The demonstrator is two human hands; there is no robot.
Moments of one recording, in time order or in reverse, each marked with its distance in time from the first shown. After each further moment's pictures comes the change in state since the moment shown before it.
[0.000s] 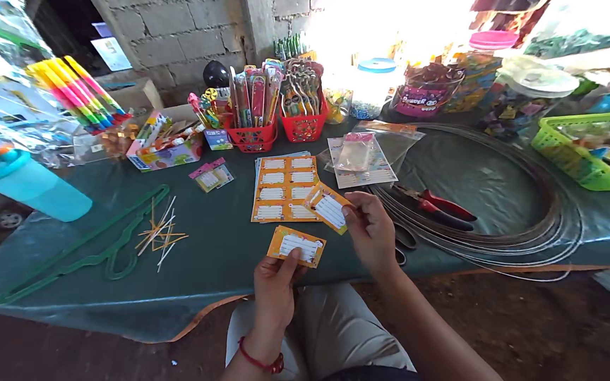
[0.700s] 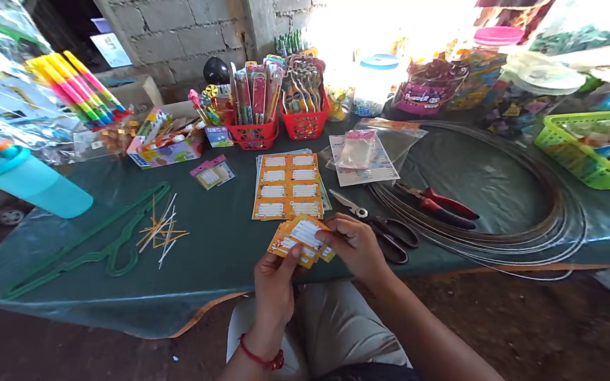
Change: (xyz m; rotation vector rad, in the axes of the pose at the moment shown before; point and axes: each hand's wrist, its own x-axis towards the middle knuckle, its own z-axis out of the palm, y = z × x) left_hand 0.002 -0.003 -0.005 0.016 -0.030 0.047; right_hand -0.011 -0.014 0.006 0.042 -0.309 0.068
